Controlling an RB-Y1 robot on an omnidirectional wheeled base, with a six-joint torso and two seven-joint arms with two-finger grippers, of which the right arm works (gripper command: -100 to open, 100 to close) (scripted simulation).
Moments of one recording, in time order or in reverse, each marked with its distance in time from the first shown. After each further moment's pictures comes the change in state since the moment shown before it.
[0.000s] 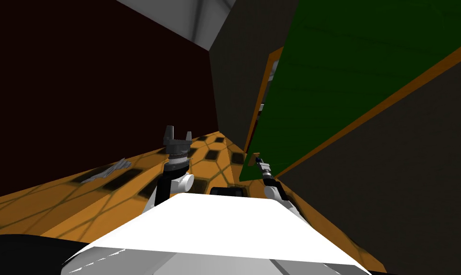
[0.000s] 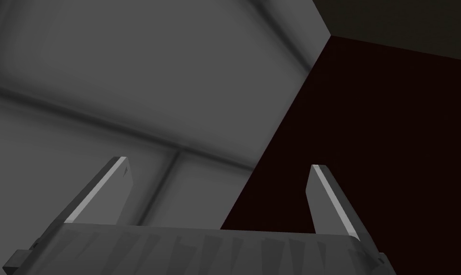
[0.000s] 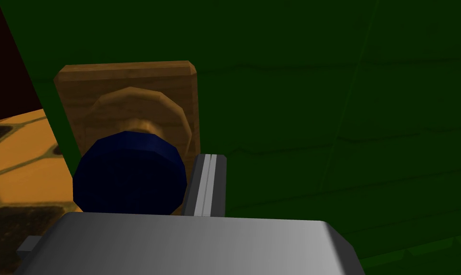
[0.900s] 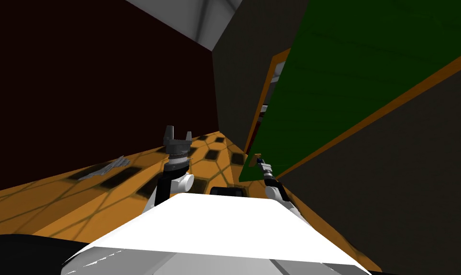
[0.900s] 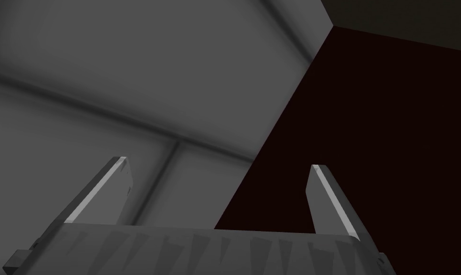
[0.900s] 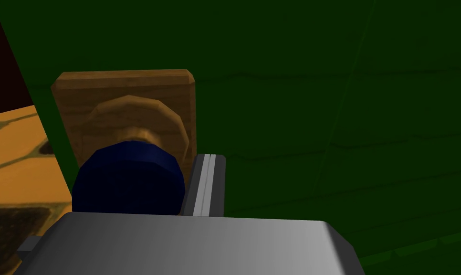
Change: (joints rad) arm 0.001 0.001 -0.015 0.029 -0.016 -0.012 0.000
